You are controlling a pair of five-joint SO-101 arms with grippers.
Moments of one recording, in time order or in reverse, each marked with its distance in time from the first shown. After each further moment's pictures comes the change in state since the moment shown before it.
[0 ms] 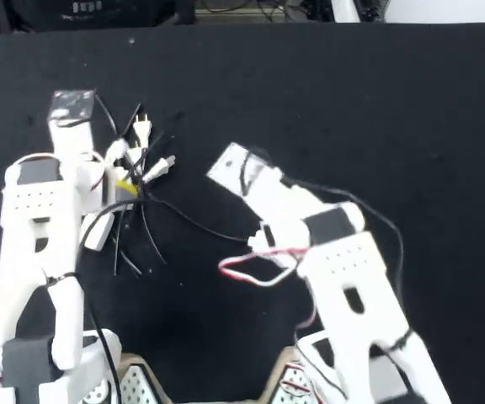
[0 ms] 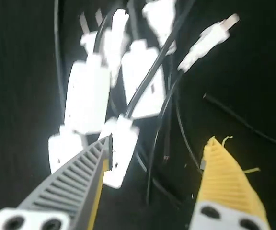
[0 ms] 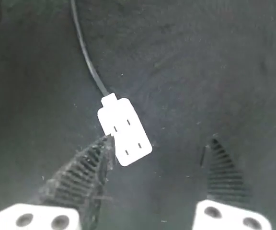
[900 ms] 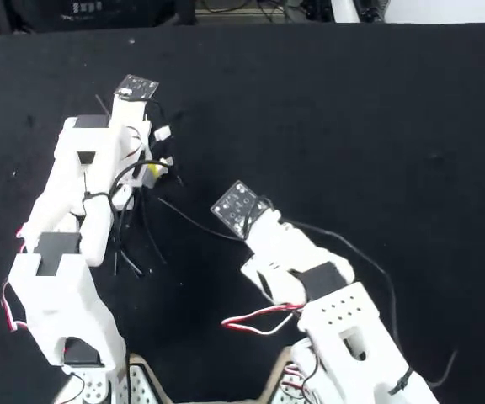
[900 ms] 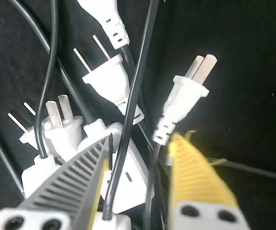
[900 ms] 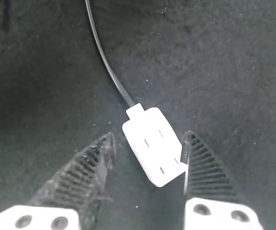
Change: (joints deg) left arm 6.6 39.5 -27.9 -3.0 -10.2; right arm -5.8 -16.4 25.7 -16.6 -8.7
